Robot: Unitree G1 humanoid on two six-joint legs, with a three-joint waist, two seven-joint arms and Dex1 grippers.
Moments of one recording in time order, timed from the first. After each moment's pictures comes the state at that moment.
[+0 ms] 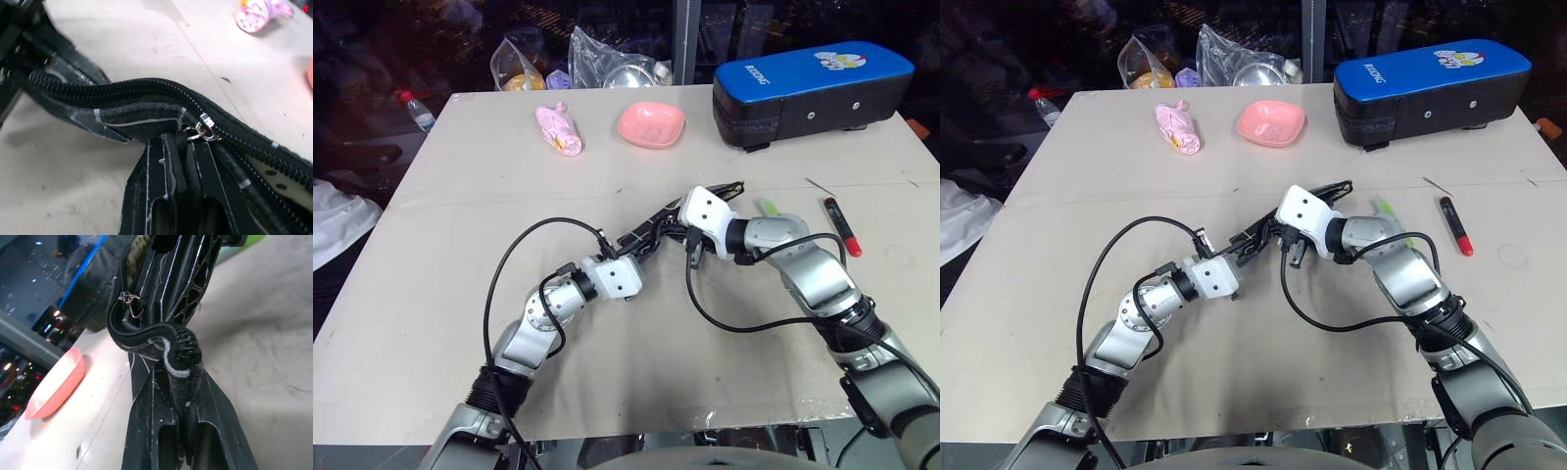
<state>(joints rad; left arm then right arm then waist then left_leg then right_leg) -0.23 0.48 -0.22 0.05 0.21 -0.46 -0.51 -0.64 -0.44 0.41 -0.12 0.04 0.44 0.81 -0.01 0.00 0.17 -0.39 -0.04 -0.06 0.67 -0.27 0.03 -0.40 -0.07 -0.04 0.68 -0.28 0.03</state>
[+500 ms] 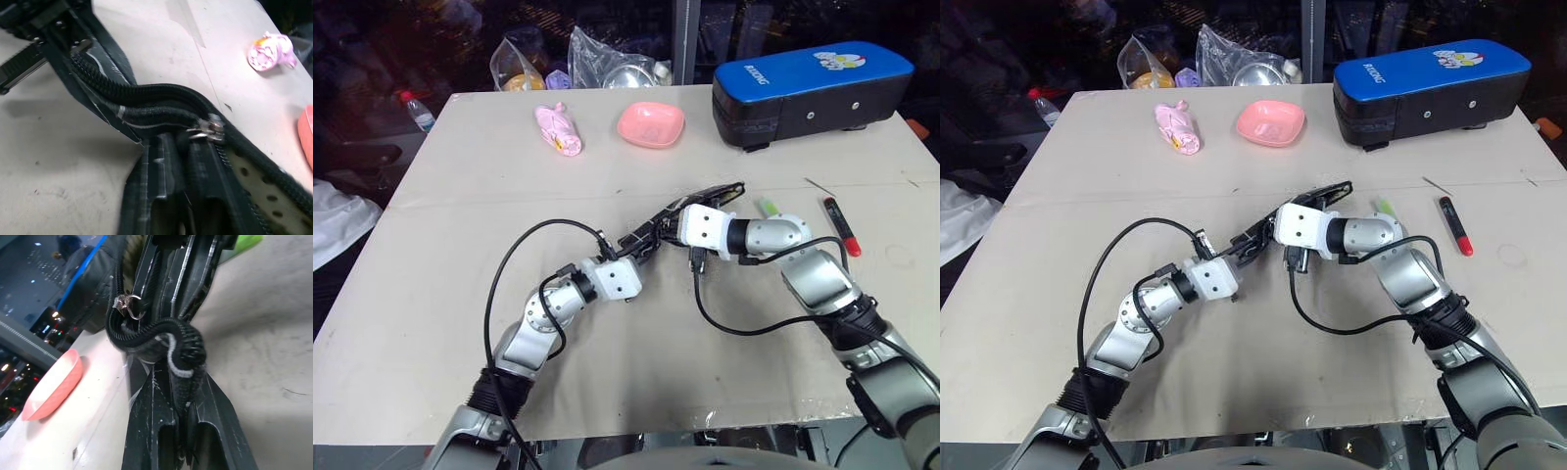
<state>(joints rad) -0.22 0.45 -0.20 0.05 0.21 -0.46 -0.50 -0.64 -0.43 0.40 -0.06 -0.05 0.25 0.88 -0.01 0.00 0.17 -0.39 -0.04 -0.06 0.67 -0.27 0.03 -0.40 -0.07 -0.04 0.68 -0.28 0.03</state>
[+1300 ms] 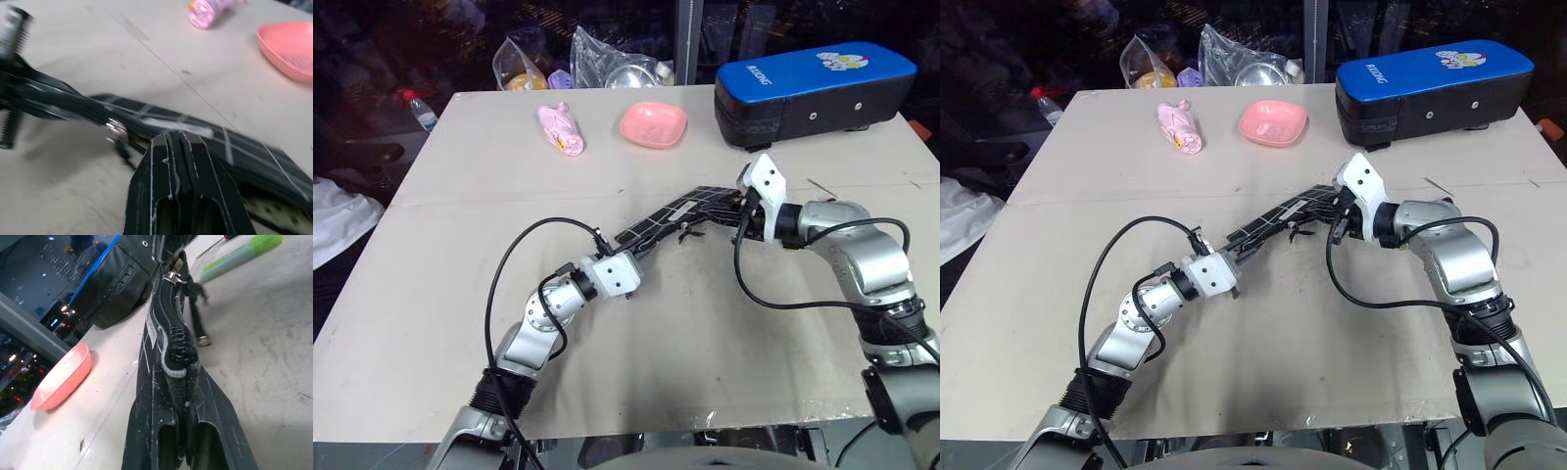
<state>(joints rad) -0.22 0.44 -0.19 0.05 0.19 -0.44 -0.50 -0.62 -0.51 0.14 -0.13 0.27 0.70 0.84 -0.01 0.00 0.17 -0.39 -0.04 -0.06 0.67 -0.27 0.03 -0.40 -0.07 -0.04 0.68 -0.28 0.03</state>
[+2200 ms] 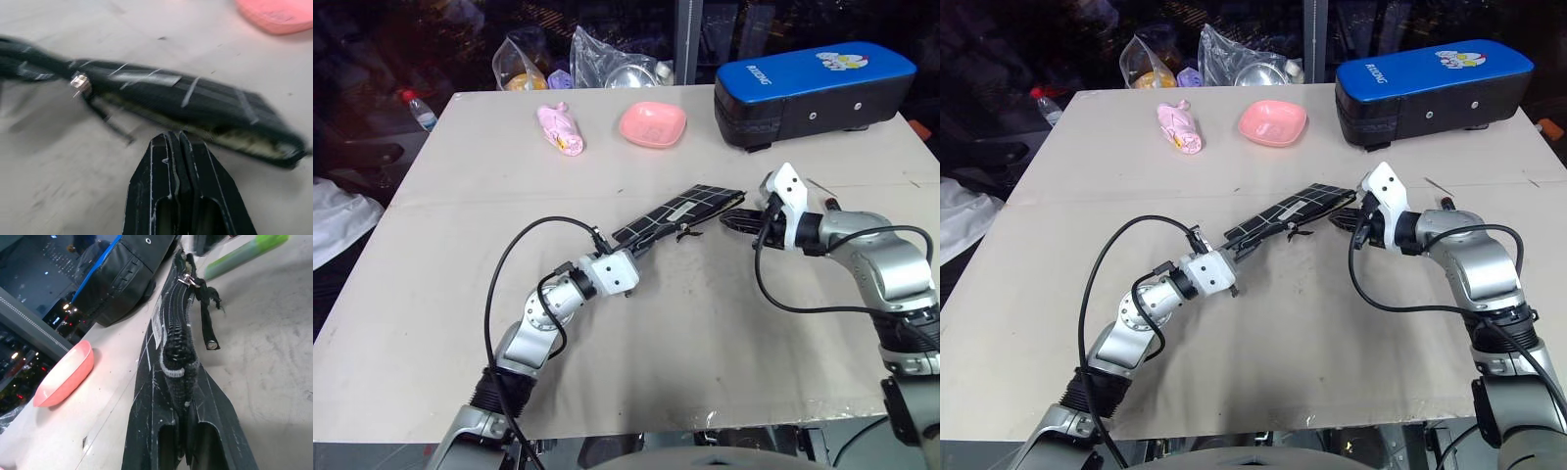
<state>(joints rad) -0.23 0.44 -0.19 0.06 0.19 -0.44 -0.49 -0.54 -0.59 0.07 -0.13 0.33 0.72 0.87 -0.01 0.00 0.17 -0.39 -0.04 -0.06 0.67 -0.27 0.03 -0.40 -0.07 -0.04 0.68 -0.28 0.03</state>
